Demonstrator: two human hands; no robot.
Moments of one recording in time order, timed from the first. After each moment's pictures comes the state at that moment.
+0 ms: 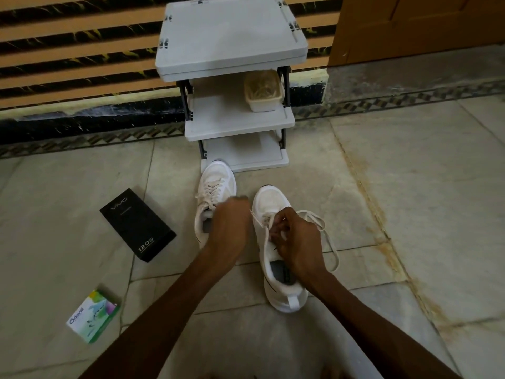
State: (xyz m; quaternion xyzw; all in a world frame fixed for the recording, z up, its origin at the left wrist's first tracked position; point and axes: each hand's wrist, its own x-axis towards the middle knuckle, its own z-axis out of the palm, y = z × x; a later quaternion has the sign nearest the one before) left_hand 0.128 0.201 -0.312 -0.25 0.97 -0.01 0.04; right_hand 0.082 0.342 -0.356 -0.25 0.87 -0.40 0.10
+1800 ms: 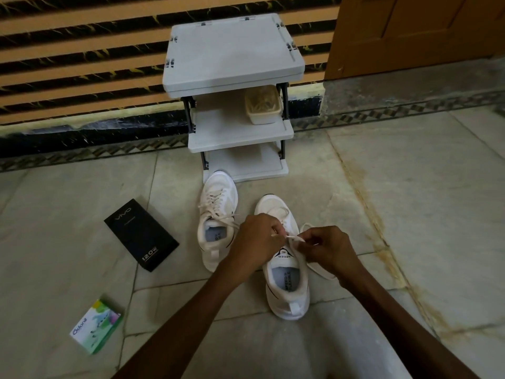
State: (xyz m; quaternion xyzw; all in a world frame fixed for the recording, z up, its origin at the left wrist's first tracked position) left_hand 0.129 0.236 -0.293 -0.23 0.90 0.38 0.05; right_hand 0.047 0.389 -0.342 -0.17 0.85 -0.43 0.25
